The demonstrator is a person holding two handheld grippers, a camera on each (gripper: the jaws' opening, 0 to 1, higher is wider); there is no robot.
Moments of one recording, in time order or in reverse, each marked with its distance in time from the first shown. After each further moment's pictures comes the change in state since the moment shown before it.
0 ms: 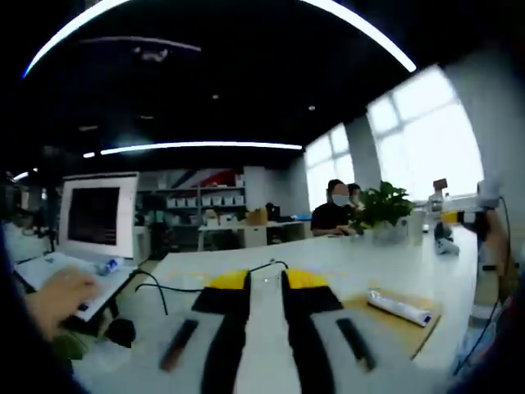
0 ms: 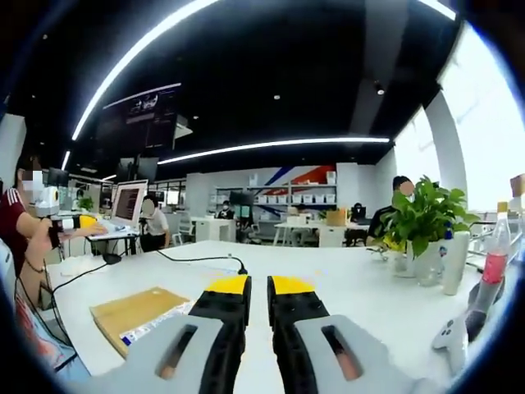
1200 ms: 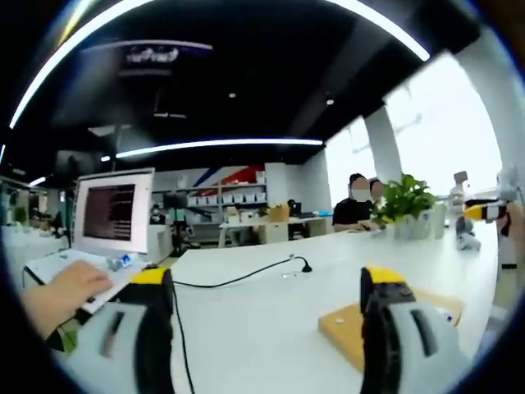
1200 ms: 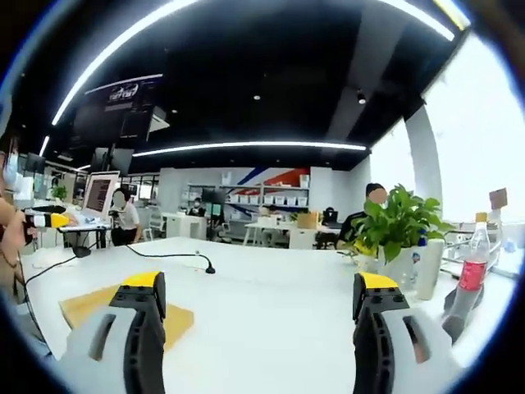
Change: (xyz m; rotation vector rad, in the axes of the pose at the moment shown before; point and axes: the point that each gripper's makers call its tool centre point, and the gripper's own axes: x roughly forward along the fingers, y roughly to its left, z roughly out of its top) left arm 0.014 -0.001 -0.013 -0.013 0.030 0.051; right arm 0.009 -0.023 -0.009 -0.036 0.027 -0.128
